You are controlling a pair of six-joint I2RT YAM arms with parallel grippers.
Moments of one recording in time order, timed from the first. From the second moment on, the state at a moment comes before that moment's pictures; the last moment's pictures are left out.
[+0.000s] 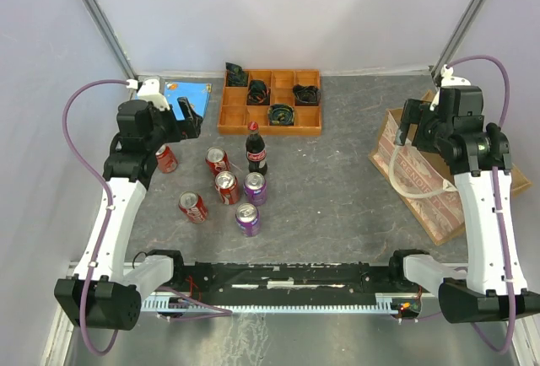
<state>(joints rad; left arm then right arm) -0.05 1.04 1.06 -0.38 0.14 -0.19 0.03 1.10 1.49 -1.11 0.14 0.21</state>
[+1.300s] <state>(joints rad) -0.05 1.04 1.01 -0.38 0.19 -0.17 0.03 1.28 1.54 -1.25 0.20 -0.12</state>
